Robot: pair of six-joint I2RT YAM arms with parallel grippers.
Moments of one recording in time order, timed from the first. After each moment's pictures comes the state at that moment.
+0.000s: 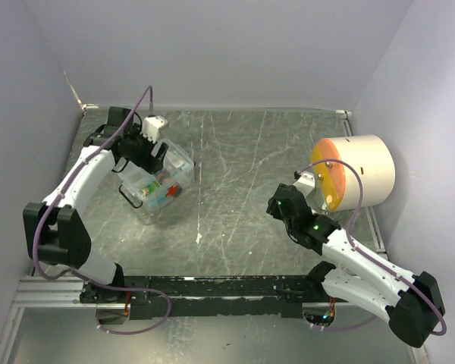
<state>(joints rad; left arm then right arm) -0.16 1.55 1.30 -0.68 0.32 0.44 0.69 0.88 0.54 -0.32 0.51 0.75</state>
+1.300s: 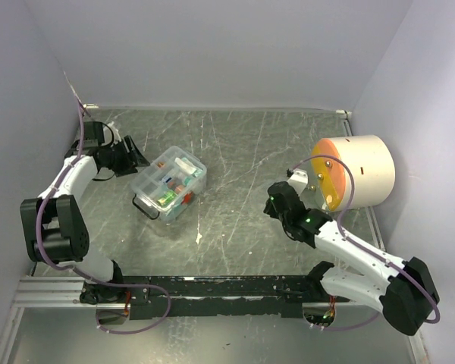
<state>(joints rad) 0.10 1.57 1.13 -0.47 0.46 -0.32 0.69 0.99 0.57 -0.32 0.50 0.72</state>
